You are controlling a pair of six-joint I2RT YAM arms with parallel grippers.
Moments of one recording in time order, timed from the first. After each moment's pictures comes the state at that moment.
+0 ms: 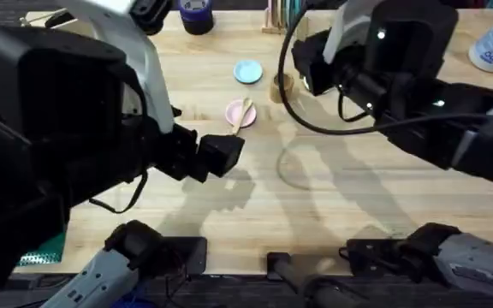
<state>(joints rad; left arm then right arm) -0.50 0.68 0.87 -0.95 0.01 -0.05 0.55 1.26 0.73 0.18 0.19 -0.15</state>
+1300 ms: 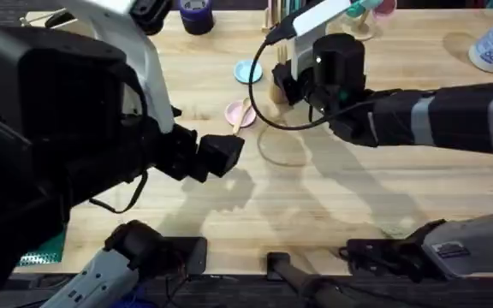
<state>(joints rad) -0.50 0.68 0.87 -0.95 0.01 -0.05 0.54 1.67 0.73 0.49 0.19 -0.15</state>
